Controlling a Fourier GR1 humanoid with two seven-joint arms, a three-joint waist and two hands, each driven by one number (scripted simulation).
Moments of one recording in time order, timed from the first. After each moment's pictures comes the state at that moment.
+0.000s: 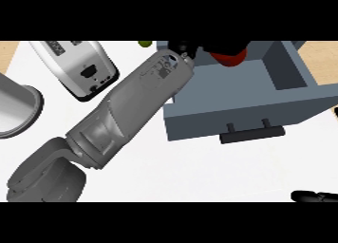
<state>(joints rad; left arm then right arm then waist) -1.44 0.00 -0.61 -0.39 0.51 0.71 -0.02 0.10 -0.06 -0.26 -2.12 -0.09 0.20 0.16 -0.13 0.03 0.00</state>
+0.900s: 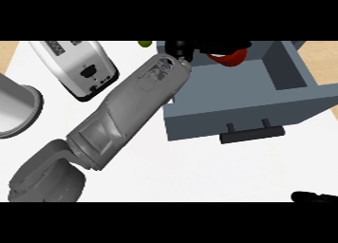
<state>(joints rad) -1.41 0.00 -0.63 -0.39 0.62 0.79 -0.08 0.09 -0.12 -0.24 -2.18 0.05 0.21 0.09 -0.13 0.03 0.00</state>
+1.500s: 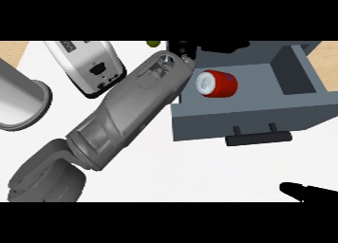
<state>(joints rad) -1.42 0.00 -0.60 -0.42 0.71 0.81 -0.15 0.06 -0.19 -0.14 -2.20 0.38 0.20 0.01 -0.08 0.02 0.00</state>
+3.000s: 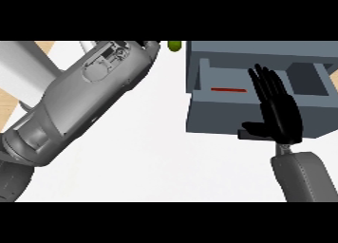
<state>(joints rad) -1.34 0.24 -0.63 -0.77 0.60 0.81 0.13 -0.30 -0.16 0.03 -1.36 1.12 -0.29 -0.08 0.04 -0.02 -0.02</state>
